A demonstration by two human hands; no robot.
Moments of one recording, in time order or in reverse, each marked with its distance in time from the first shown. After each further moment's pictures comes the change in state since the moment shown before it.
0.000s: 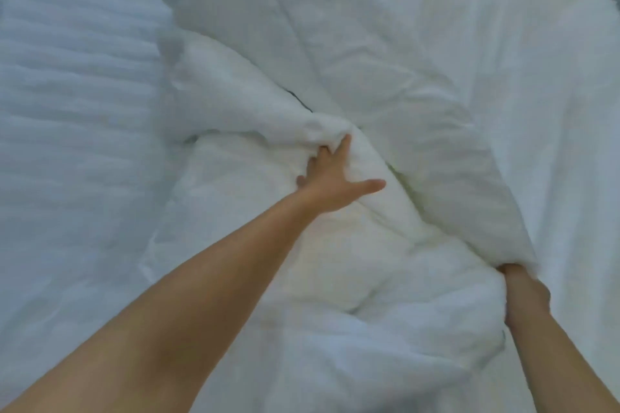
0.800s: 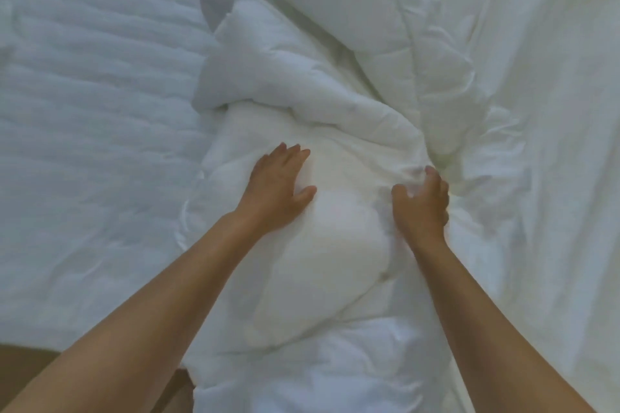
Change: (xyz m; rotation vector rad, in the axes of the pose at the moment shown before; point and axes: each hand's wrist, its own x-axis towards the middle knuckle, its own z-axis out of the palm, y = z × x) left_hand -0.071 -0.106 -0.047 0.303 0.247 0.132; right_hand -0.110 -0.039 0.145 -0.496 -0.192 -0.637
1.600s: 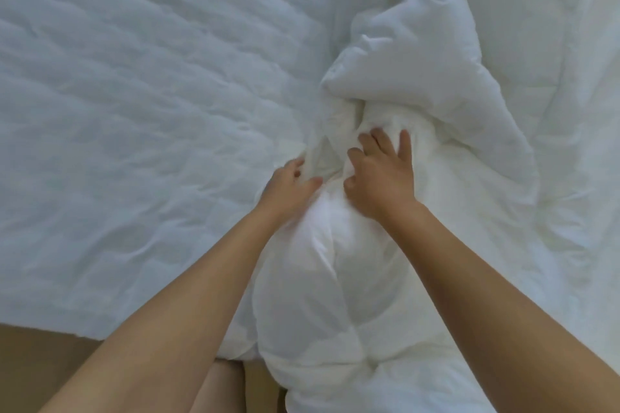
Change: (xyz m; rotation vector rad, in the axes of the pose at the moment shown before) left_hand -0.008 -0.196 0.009 -0.853 -0.137 -0.508; right_hand -0.061 -0.182 0.164 -1.042 -0.184 -0.814
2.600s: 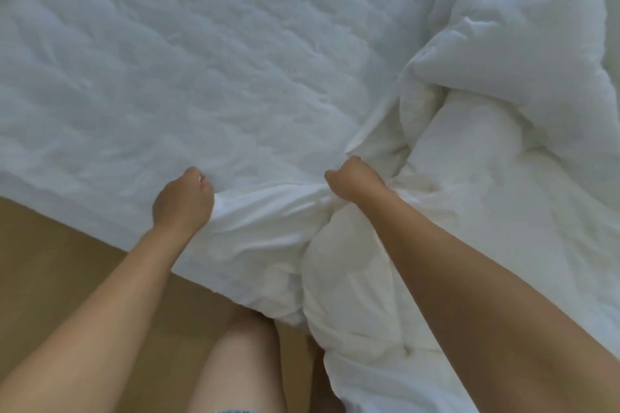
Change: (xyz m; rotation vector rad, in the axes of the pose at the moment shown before) left_hand -0.095 -0.145 -0.155 0.550 0.531 -0.311; right_hand 0.025 -0.128 0.044 0.563 -0.559 0.303
